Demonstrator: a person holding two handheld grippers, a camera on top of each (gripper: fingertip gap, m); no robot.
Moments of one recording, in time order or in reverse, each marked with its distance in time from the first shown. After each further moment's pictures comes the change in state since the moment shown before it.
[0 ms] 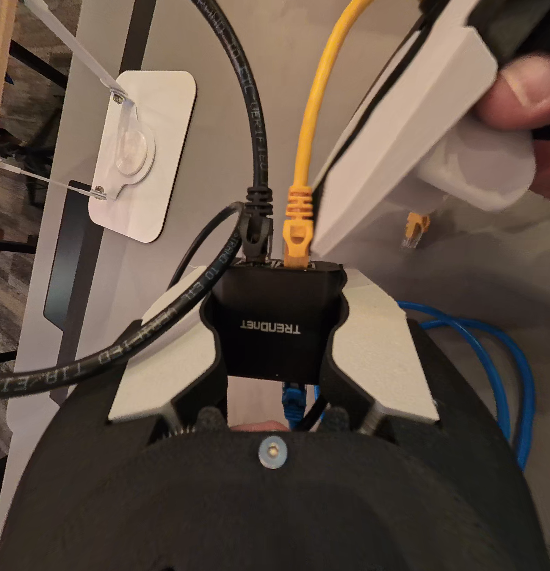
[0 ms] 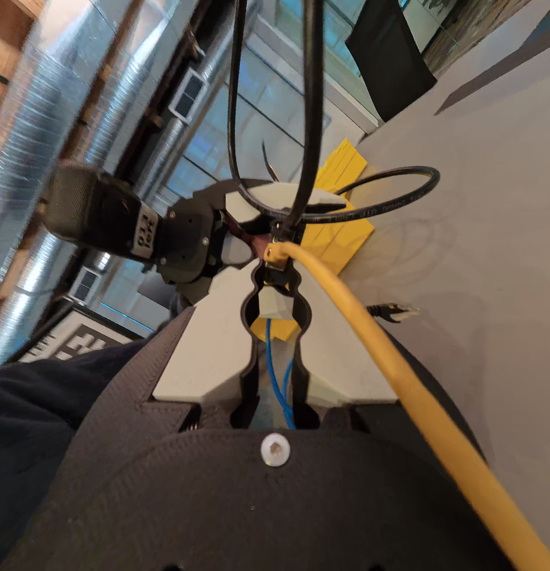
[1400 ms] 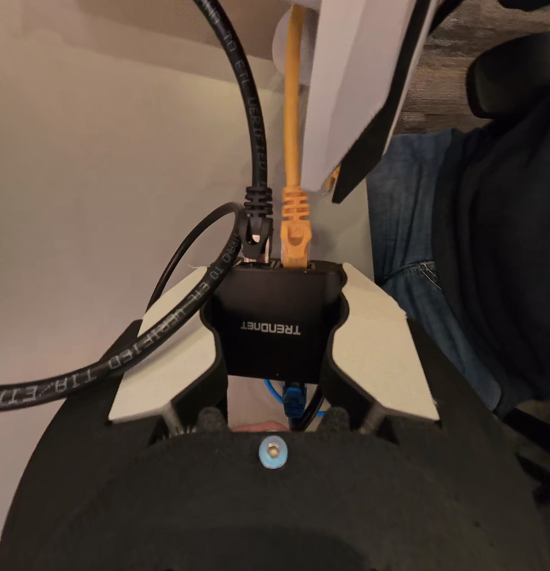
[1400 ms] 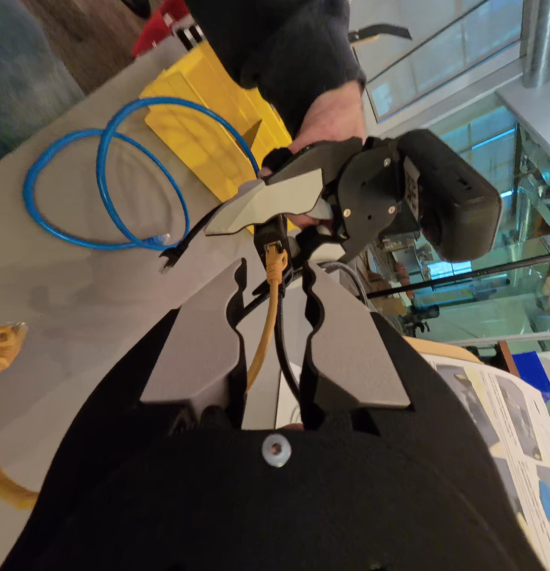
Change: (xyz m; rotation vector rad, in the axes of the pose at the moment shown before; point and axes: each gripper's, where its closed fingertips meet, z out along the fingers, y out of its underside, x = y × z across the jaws) left arm 0.044 -0.008 -0.069 0.017 0.744 0.081; right arm -0.077 0.008 -0.008 -0.541 -0.033 -1.947
